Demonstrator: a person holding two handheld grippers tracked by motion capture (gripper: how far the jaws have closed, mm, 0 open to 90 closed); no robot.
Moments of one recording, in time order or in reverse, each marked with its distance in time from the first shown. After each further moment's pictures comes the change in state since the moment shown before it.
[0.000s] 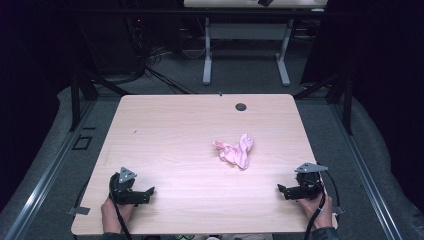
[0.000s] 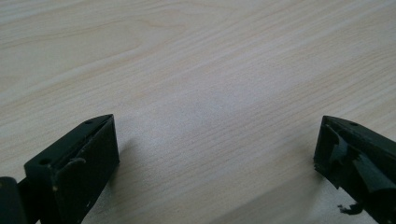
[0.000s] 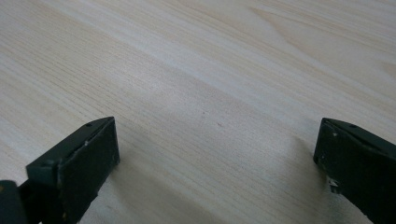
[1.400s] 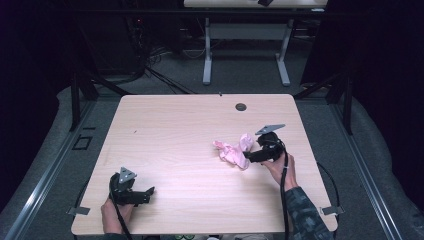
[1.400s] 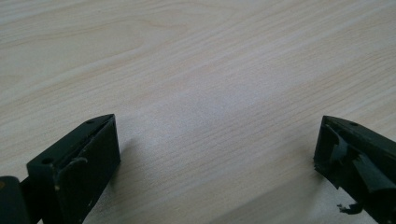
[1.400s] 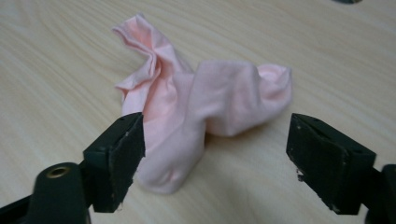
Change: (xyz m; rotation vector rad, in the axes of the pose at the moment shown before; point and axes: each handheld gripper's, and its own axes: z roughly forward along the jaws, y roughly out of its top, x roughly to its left) left arm -0.001 0.000 0.000 0.000 0.008 -0.009; right arm 0.050 0.147 0.051 0.003 0.121 -0.113
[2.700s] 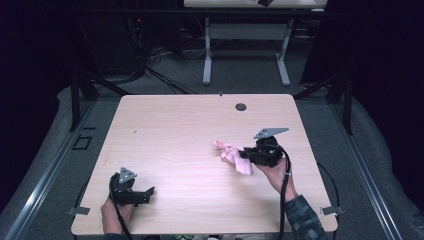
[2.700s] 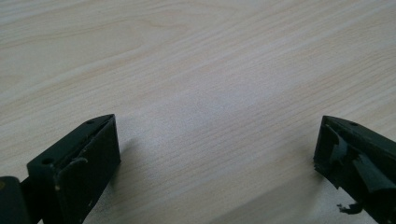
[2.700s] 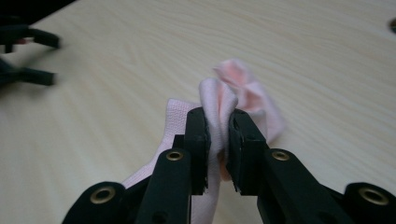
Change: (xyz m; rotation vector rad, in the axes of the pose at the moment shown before) left arm 0.000 0.000 0.000 -0.001 0.000 0.001; right arm 0.034 0.003 -0.038 -0.109 0.191 0.016
